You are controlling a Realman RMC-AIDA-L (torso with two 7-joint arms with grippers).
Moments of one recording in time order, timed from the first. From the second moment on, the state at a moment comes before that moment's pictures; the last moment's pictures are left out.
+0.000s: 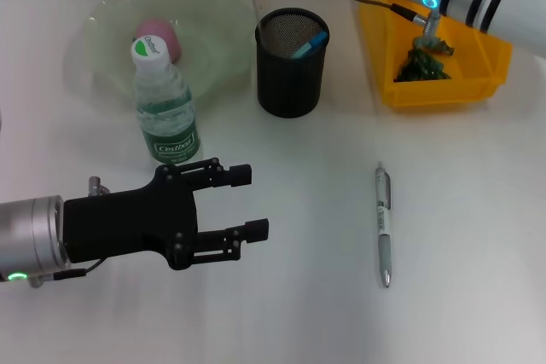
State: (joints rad) left arm -0.42 -2.07 0.90 0.46 1.75 1.72 -1.06; right arm 0.84 2.08 -1.26 -0.40 -0.99 -0.94 1.05
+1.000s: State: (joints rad) left arm -0.42 -2.07 0.87 0.46 1.74 1.73 -1.05; right arm 0.84 2.05 -1.10 -1.31 -2.44 -1.72 2.61
